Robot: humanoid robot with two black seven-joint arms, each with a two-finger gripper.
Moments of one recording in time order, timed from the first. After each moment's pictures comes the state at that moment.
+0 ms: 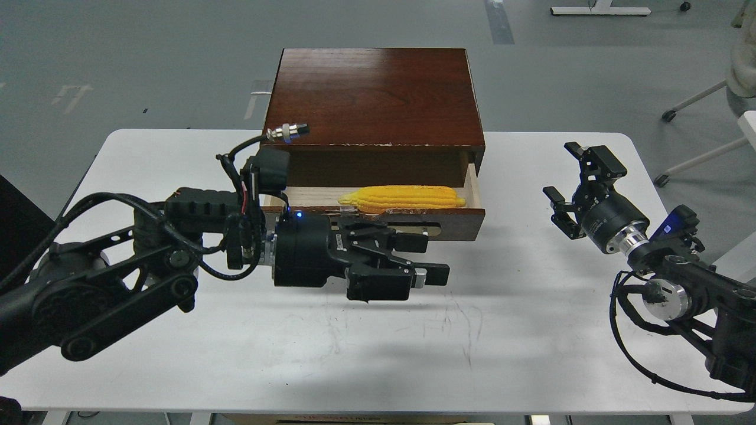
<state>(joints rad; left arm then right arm) -0.64 0.50 -0.62 -1.67 1.69 -0.49 -0.48 0.60 -0.53 0.43 0.91 -0.22 0.17 0.49</state>
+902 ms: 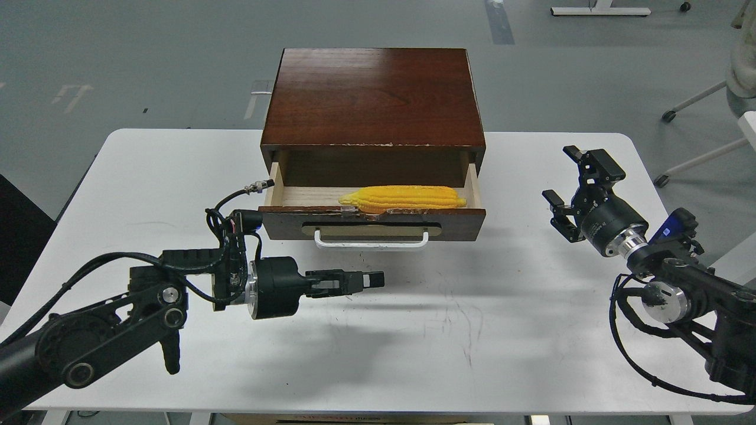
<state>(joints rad) -0.49 0.50 -0.63 -1.47 1.42 -0.49 -0.30 0.59 -0.53 0.42 0.91 -0.22 0.17 0.49</state>
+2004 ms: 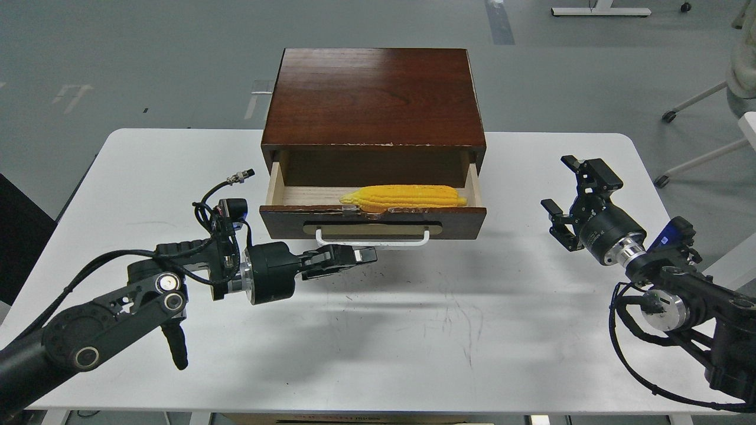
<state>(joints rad) -0.49 0.46 -0.67 -1.37 1.29 -0.46 -0.30 0.57 -0.52 0.42 0.91 -0.22 0.17 0.49</state>
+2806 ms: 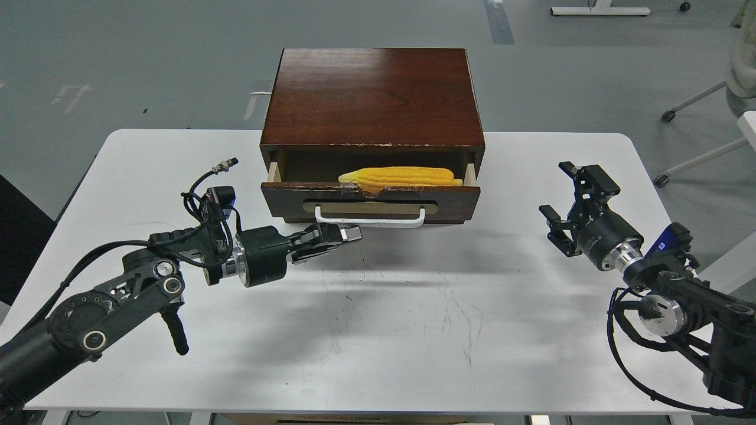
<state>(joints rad) -0.51 0.43 -0.71 -1.25 1.28 -0.46 -0.30 0.55 -0.52 0.42 0.91 -0.22 0.17 0.49</state>
